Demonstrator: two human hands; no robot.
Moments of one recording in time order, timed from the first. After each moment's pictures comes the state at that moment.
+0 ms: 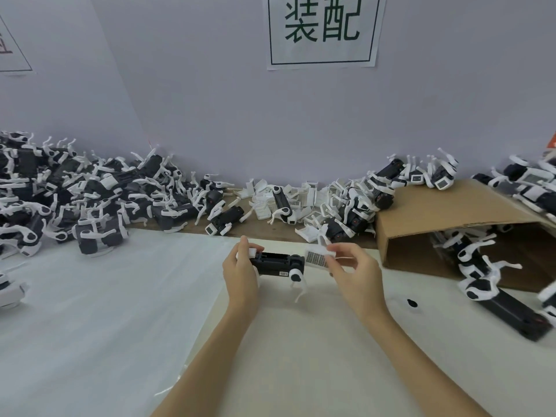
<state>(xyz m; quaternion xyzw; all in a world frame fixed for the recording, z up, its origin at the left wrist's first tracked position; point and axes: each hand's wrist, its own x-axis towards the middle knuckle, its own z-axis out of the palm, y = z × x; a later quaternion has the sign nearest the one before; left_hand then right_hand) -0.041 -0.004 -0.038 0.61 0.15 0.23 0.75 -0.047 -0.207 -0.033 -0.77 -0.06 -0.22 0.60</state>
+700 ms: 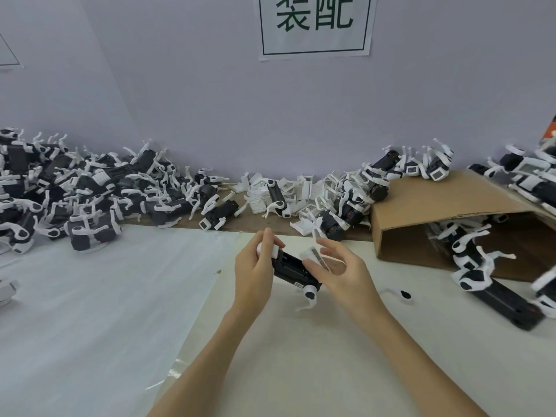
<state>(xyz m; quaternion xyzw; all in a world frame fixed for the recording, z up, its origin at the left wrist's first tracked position) -0.068 -0.033 -0.023 0.72 -0.04 0.25 0.64 -0.071 -0.207 -0.021 -0.75 -0.07 -0.07 0.65</state>
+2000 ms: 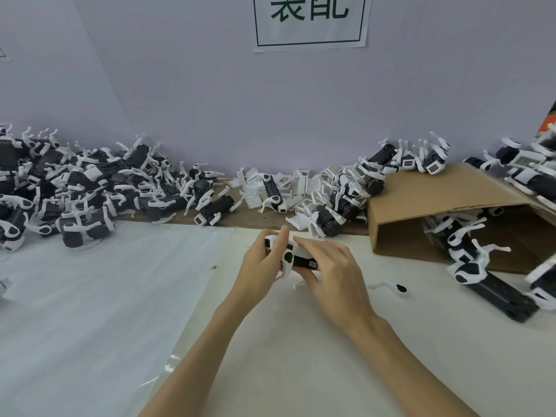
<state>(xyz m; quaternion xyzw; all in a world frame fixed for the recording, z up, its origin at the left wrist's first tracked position) -0.064 -0.033 -0.018 0.76 -0.04 0.11 0.64 -0.076 -0.198 -0.033 -0.86 -0.23 -0.35 0.28</state>
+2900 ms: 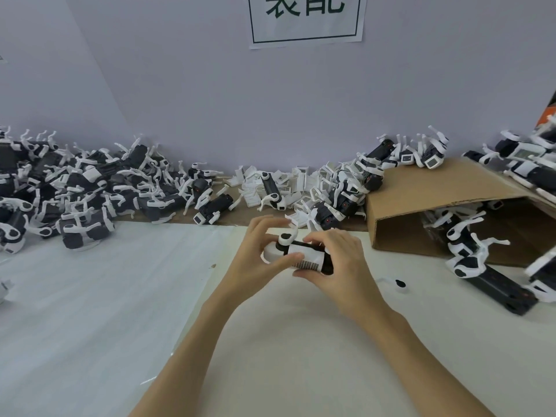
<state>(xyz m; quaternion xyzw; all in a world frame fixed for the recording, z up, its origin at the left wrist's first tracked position) -0.069 -0.015 -0.011 0.78 -0.22 0.14 0.56 -0.070 -0.218 -0.029 -0.85 -0.26 -0.32 0.33</state>
